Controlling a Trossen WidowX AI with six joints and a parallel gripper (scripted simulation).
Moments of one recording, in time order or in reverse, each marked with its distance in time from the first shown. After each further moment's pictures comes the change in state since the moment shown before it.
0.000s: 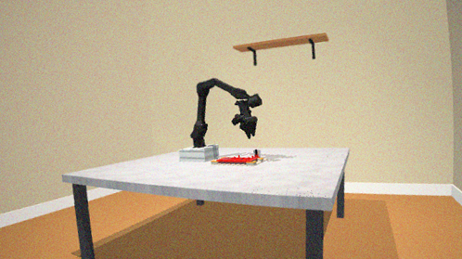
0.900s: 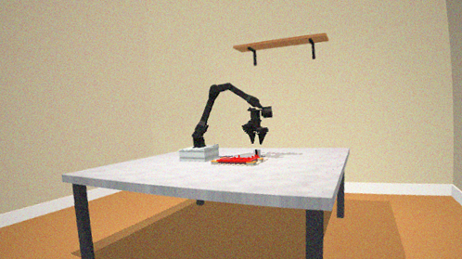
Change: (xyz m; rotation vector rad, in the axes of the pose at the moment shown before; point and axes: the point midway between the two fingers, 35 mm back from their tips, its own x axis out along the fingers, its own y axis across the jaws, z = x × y) arm 0.030 -0.137 -0.068 -0.252 -0.103 -0.235
